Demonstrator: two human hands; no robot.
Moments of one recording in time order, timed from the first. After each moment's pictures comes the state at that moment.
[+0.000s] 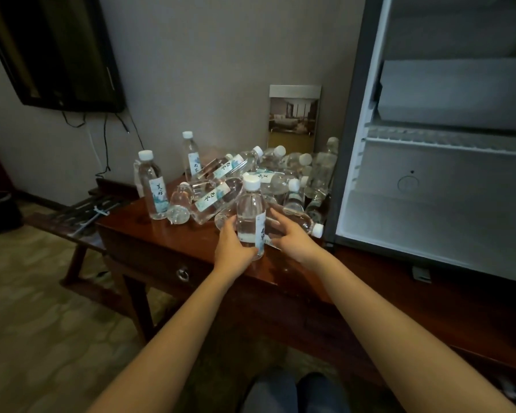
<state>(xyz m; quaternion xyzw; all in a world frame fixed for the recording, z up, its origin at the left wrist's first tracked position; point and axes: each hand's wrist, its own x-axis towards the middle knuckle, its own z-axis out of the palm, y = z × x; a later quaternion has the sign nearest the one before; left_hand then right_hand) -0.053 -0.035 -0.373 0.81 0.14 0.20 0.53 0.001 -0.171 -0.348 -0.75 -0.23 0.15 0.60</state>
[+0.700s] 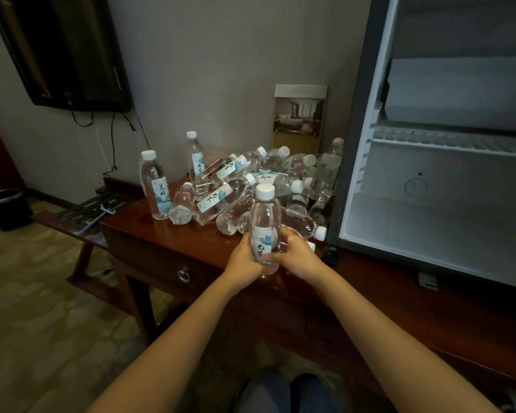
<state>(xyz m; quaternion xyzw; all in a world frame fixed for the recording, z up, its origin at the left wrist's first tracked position) -0.049 -0.049 -0.391 0.79 0.07 0.11 0.59 -0.001 -0.178 -0.369 -0.78 -0.28 0.09 0.55</state>
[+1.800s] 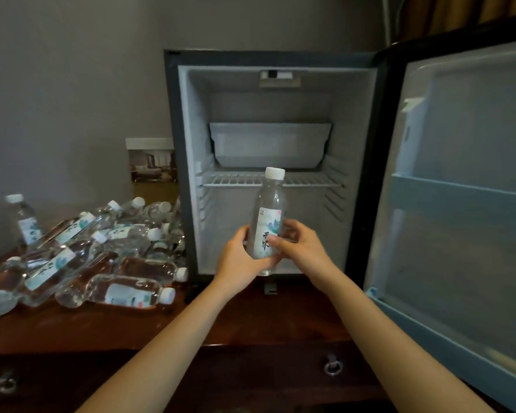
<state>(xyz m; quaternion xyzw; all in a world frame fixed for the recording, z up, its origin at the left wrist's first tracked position) -0.042 -0.281 -0.289 0.79 -0.19 0.14 0.56 -0.066 -0.420 -0.264 -0.76 -0.08 -0.14 0.63</state>
